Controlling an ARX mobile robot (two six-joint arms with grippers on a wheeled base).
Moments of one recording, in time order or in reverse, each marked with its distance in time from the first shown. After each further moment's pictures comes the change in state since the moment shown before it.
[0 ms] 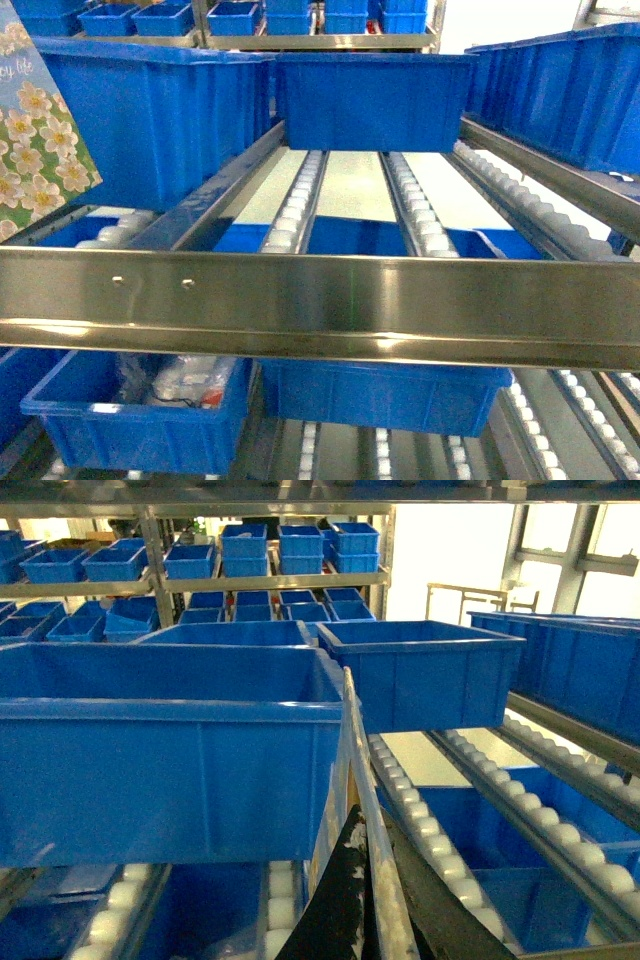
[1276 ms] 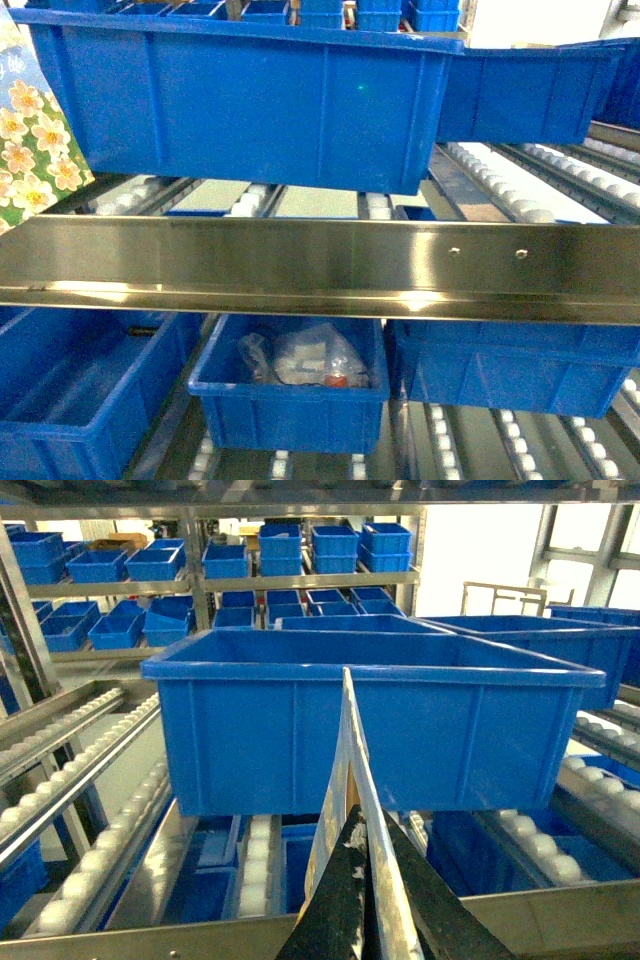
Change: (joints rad) left arm 0.000 -0.002 0.000 0.002 0.000 0.000; right arm 0.000 0.000 0.000 0.002 0.000 0.000
